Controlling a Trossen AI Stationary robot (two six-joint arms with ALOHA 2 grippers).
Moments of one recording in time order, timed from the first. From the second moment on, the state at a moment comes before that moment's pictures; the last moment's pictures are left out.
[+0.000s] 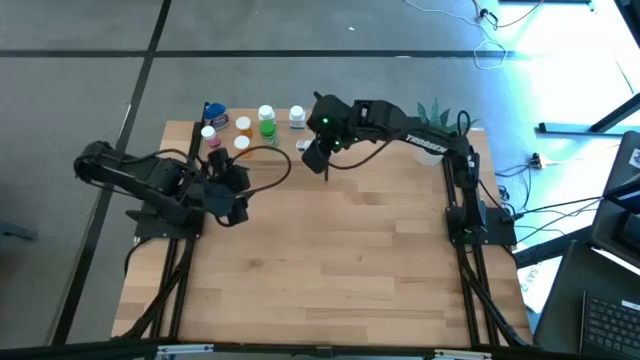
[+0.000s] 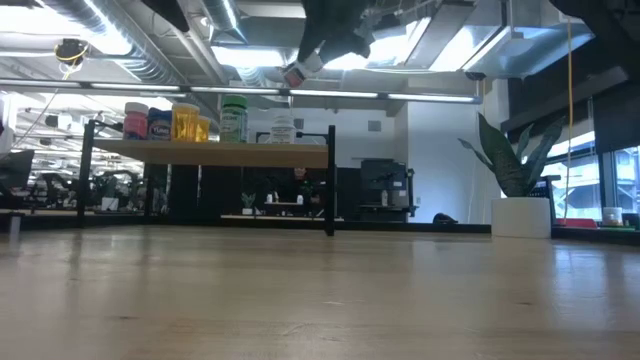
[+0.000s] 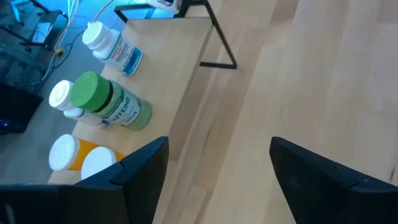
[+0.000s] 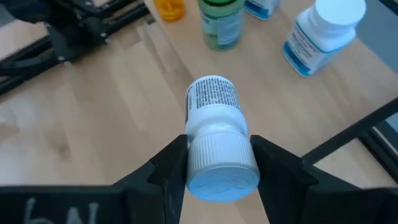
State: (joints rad) left arm -0.32 1.08 1.25 -1.10 -0.76 -0.30; right arm -0.23 2.03 2.28 -1.12 0.07 0.31
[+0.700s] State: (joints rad) left arm -0.30 1.09 1.25 -1.10 -0.76 -0.30; right arm -0.32 2.09 2.26 -1.21 0.08 0.33
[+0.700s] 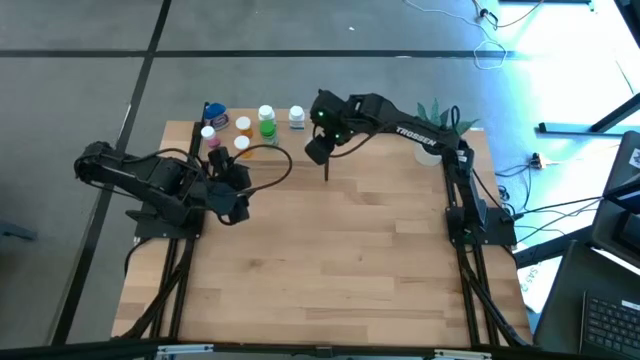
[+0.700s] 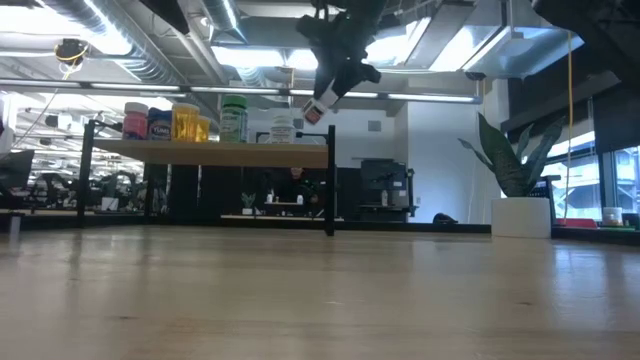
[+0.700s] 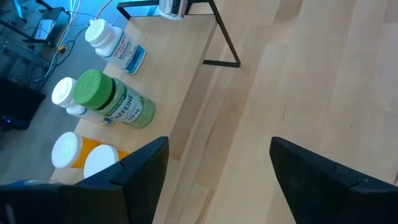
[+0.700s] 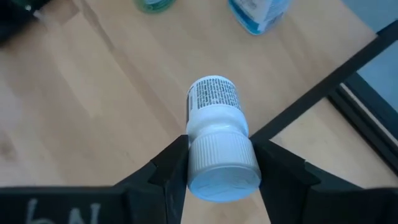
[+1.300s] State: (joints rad) left arm -0.27 1.09 1.25 -1.10 -0.74 -0.25; right arm -0.31 2.13 2.26 -1.19 0.08 0.28
